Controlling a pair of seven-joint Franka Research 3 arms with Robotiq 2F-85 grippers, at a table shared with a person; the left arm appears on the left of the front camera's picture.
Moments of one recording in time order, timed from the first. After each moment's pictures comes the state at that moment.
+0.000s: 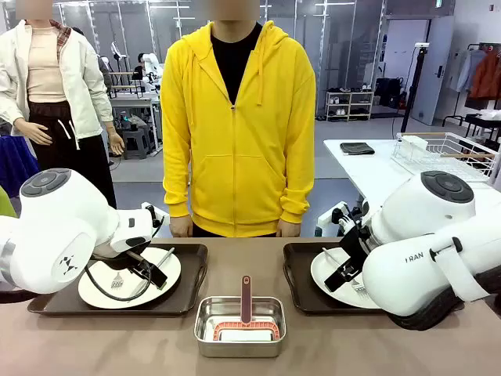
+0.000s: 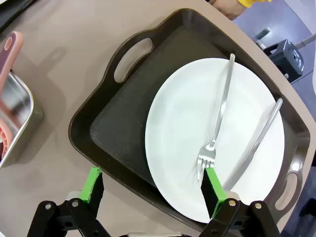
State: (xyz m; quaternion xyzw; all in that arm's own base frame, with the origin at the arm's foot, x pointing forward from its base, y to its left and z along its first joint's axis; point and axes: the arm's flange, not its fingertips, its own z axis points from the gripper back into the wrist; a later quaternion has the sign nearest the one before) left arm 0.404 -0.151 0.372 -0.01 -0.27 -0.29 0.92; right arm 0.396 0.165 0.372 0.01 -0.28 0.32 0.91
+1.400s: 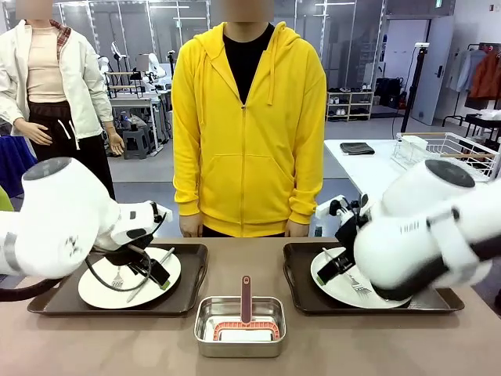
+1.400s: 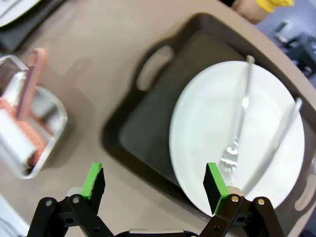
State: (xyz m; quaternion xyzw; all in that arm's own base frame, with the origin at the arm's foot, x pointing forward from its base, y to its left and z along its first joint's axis) left arm 0.406 -0.155 0.387 -0.07 -0.22 -0.31 0.92; right arm 0.402 0.173 0.396 0.09 -0.26 0.30 0.91
